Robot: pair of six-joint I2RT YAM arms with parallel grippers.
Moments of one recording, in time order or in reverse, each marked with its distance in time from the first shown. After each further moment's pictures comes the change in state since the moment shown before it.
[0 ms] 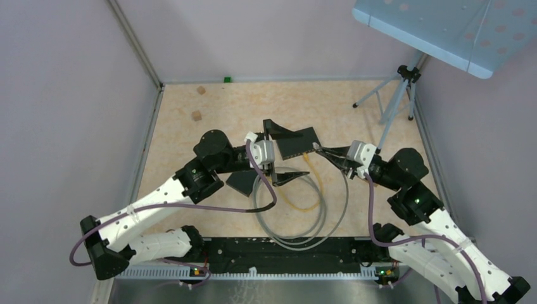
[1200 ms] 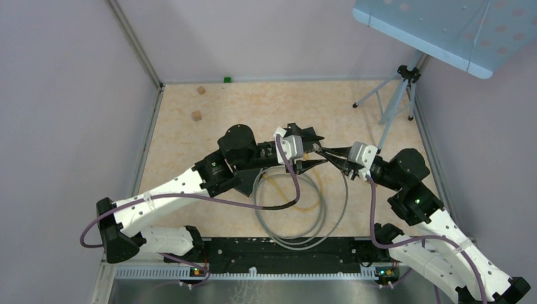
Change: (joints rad) left arm -0.110 0.174 0.148 -0.031 -0.145 0.042; right arm 0.000 0.002 -0.002 0.021 -0.019 -0.008
